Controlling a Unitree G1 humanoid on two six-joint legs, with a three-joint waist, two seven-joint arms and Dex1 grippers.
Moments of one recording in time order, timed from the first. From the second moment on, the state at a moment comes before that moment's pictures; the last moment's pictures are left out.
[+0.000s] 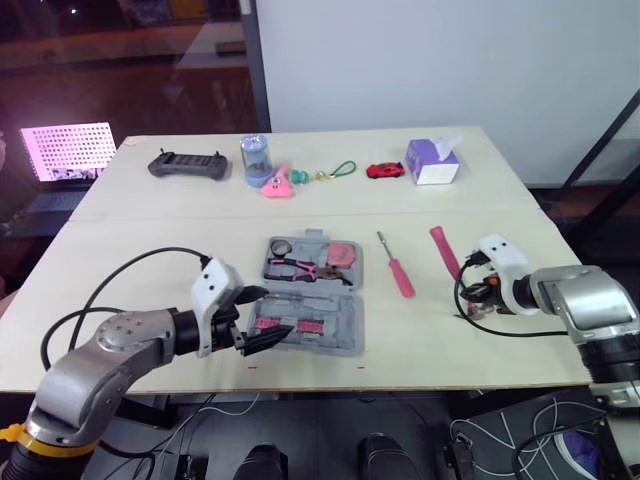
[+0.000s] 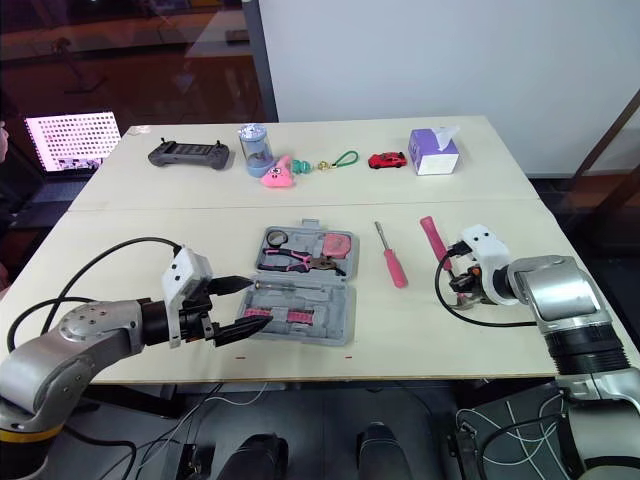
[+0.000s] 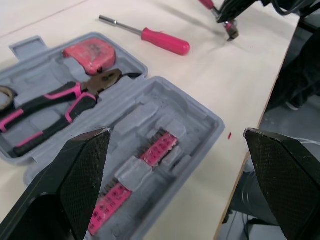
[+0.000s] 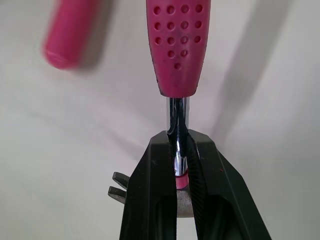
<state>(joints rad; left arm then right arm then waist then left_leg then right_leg) -0.12 0.71 0.06 -0.56 -0.64 0.79 -0.74 -0.55 -0.82 0.00 0.12 0.17 1.23 0.80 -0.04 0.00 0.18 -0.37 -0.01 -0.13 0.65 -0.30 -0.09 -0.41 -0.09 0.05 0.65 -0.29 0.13</state>
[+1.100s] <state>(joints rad) -0.15 0.72 0.06 -0.55 -0.65 0.75 -0.80 -0.52 -0.71 -0.08 0.13 0.25 1.23 0.58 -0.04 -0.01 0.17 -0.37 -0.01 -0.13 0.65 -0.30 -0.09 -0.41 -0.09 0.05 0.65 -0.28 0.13</state>
